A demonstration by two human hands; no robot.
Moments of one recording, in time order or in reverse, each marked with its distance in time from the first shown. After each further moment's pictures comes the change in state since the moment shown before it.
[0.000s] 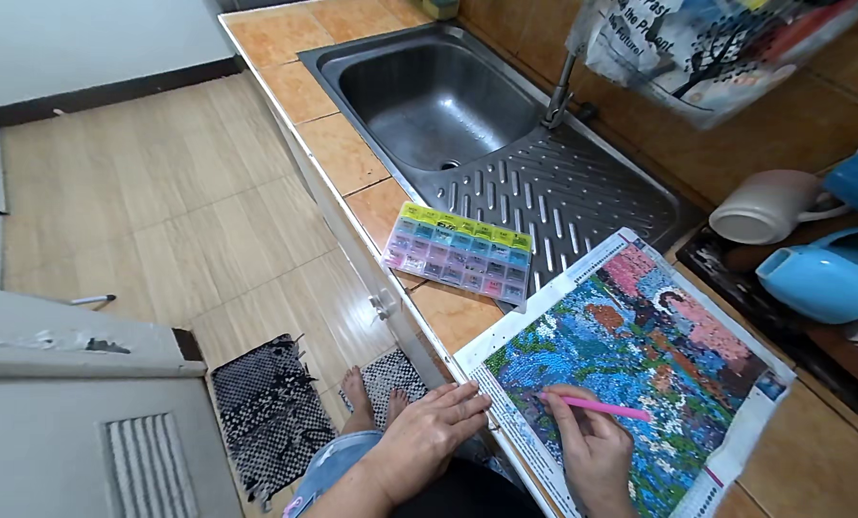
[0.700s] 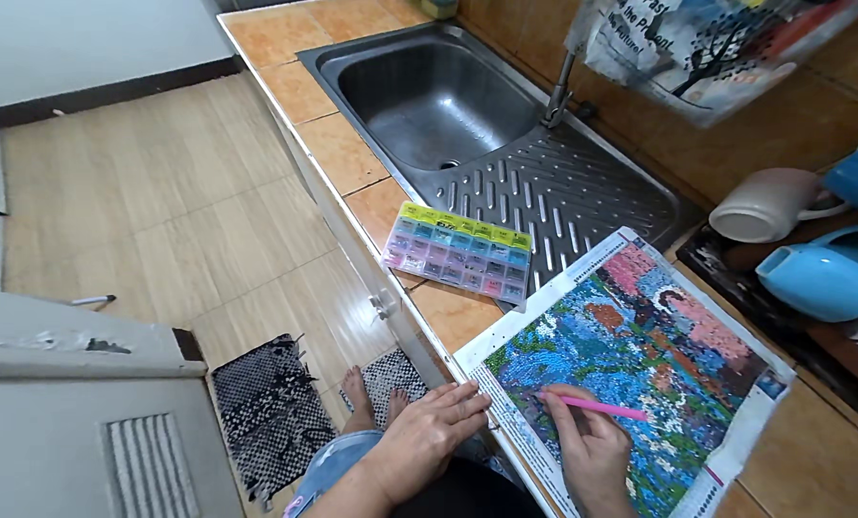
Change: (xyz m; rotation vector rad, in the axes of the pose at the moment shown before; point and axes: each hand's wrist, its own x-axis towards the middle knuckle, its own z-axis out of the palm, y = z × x) left_hand -0.001 0.001 0.001 -0.004 0.001 -0.015; right_hand -0.001 0.000 0.001 -0.003 -0.005 -0.013
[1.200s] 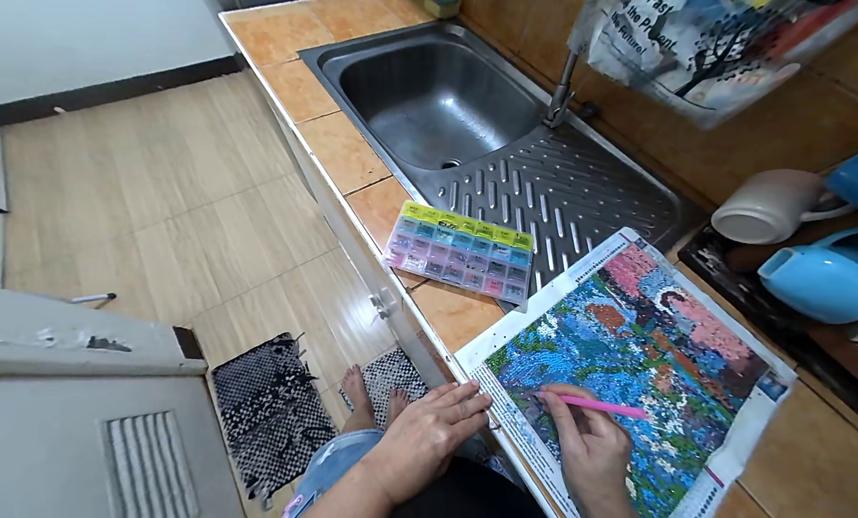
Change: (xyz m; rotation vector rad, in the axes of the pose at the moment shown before) left_hand 0.000 -0.001 0.000 -0.011 -0.014 0.006; right_hand 0.001 0.000 0.001 -0.002 -0.005 0.002
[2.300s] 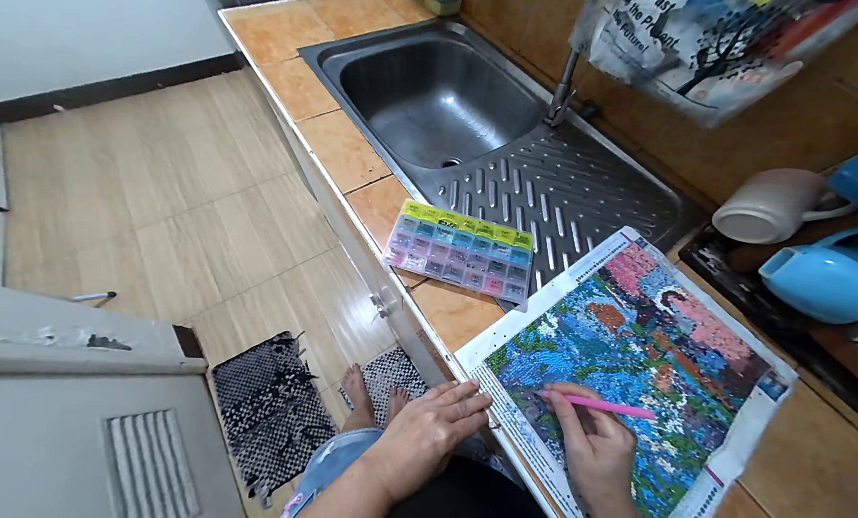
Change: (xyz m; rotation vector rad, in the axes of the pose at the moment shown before) left_hand 0.002 0.000 -0.002 0.007 -0.008 -0.002; right_hand 0.003 -0.002 -0.004 -0.002 0.003 -0.001
